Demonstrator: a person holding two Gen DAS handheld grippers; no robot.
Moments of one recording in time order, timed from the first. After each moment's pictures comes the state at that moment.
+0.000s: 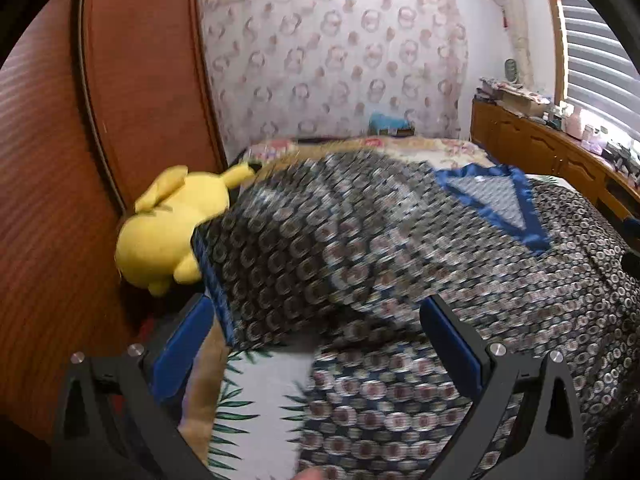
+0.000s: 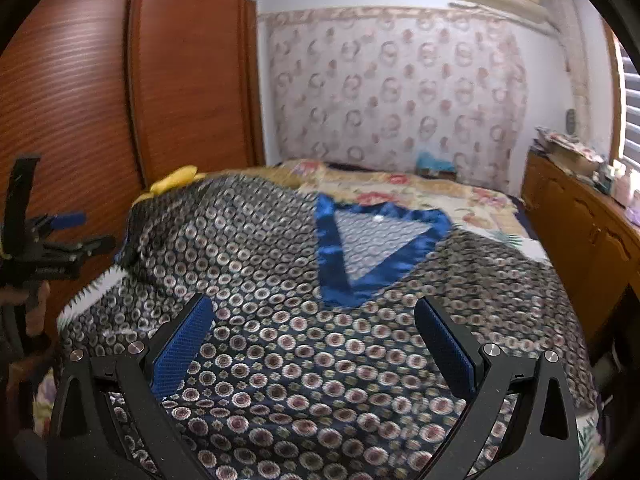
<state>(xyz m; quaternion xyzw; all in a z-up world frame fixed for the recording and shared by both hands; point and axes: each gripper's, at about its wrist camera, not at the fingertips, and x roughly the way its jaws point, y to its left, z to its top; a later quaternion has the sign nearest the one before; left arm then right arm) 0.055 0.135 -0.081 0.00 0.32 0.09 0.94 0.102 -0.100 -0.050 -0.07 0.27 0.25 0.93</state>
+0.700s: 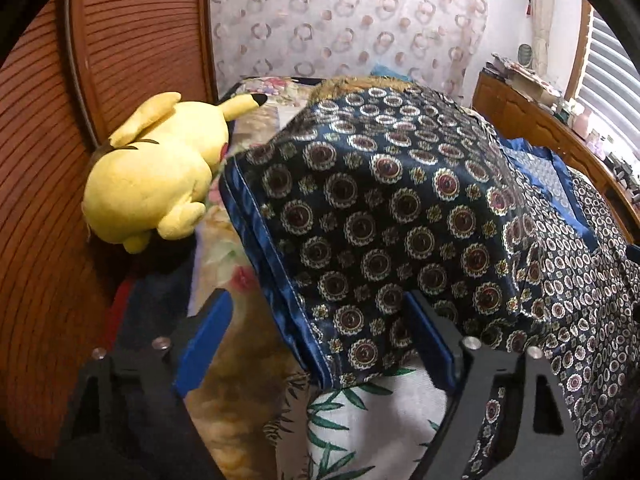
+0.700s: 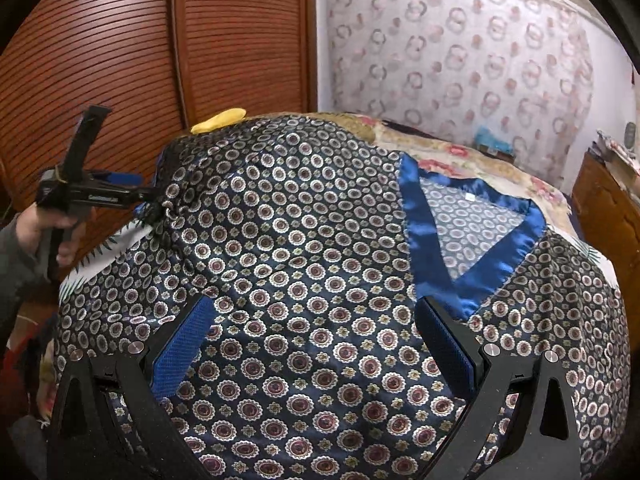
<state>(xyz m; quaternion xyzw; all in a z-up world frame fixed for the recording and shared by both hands) 0.118 0.232 -0.141 -0.06 0.41 0.04 0.91 0.136 -0.027 -0.085 -0.13 0.33 0.33 0.87</state>
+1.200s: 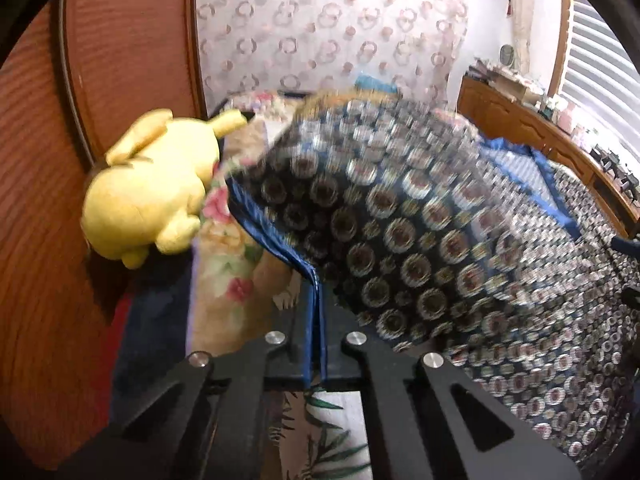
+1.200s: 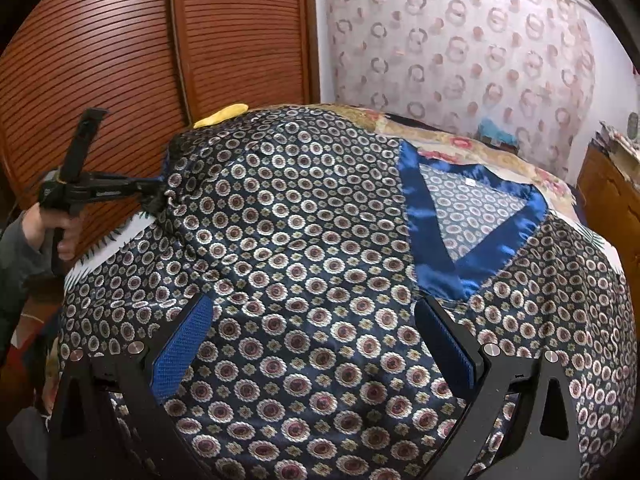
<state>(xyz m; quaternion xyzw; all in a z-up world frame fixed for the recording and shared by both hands) 0.095 0.231 -0.118 -0.04 0.37 0.02 0.93 0.132 -0.042 -0.090 -0.11 0.34 0.34 0.87</state>
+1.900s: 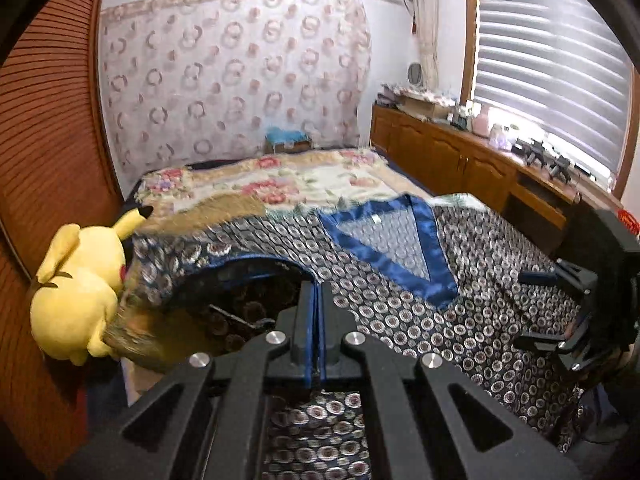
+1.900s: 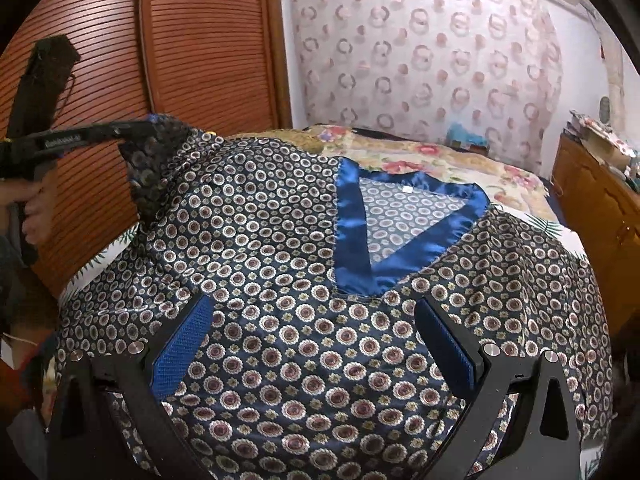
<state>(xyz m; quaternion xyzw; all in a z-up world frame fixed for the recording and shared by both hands) 0.123 0.097 -0.023 0.01 0.31 -0.11 0.94 0.135 -0.101 -0.067 -0.08 0.32 0.30 0.89</state>
